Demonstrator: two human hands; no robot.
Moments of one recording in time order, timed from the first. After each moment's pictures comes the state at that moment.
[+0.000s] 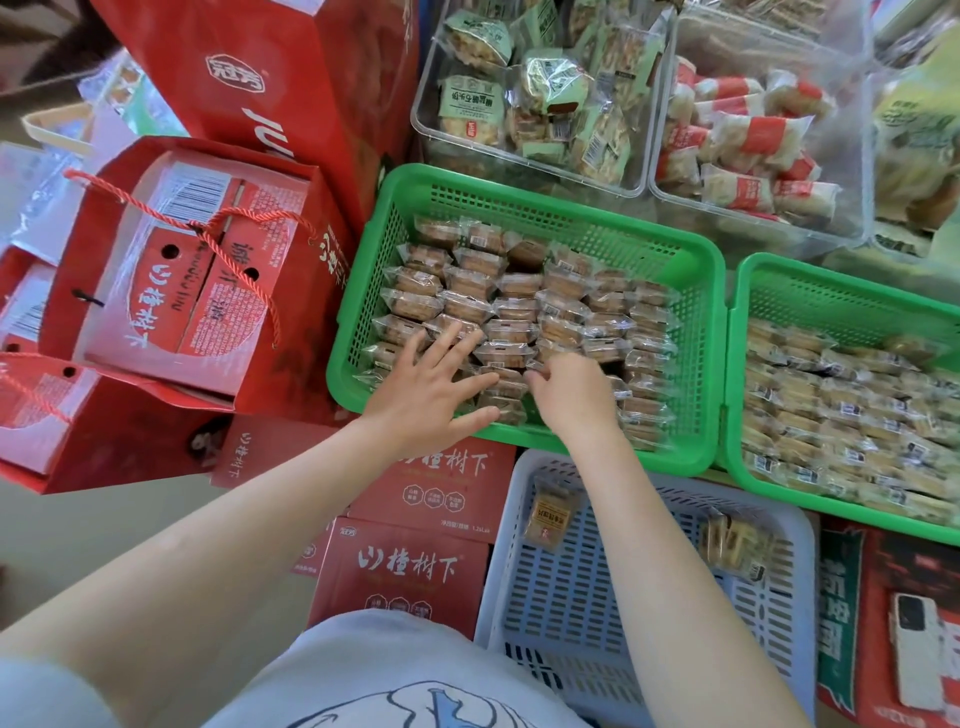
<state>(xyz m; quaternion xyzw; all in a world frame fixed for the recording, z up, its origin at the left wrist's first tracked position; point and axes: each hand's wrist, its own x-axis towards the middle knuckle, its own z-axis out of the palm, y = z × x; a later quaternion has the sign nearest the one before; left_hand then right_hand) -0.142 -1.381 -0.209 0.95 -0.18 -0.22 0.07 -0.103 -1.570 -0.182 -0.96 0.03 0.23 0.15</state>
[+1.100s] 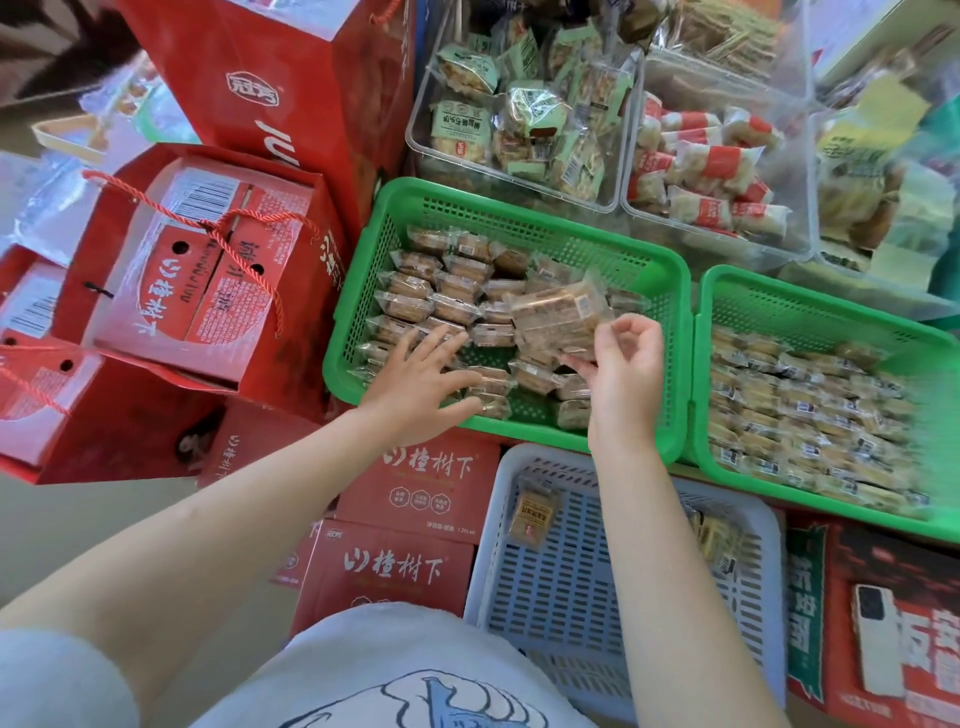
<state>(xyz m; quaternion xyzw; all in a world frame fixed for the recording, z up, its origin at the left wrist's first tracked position) -0.148 -1.383 -0.198 0.95 -0.15 -0.21 0.15 -0.131 -1.589 -0.111 -0.71 0.22 -0.03 0.66</state>
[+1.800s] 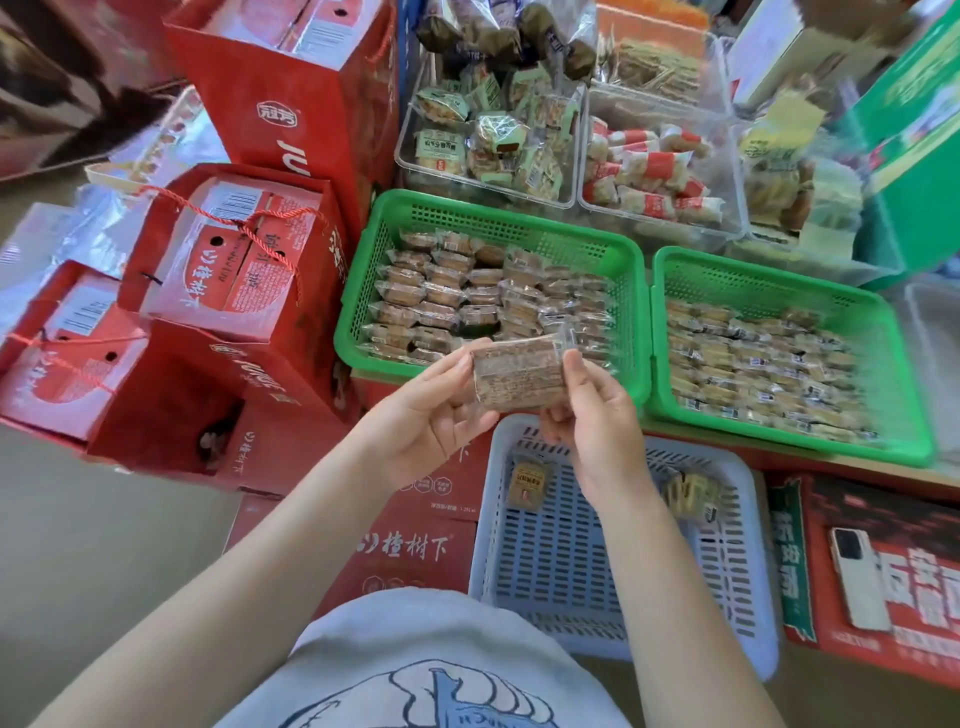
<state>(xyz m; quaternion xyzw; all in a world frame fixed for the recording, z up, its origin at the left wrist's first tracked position) -0.266 -1.416 -0.071 0.31 0.15 -0.28 0.90 -0.263 -1.597 -0.058 -0.68 0.12 0.09 0.72</state>
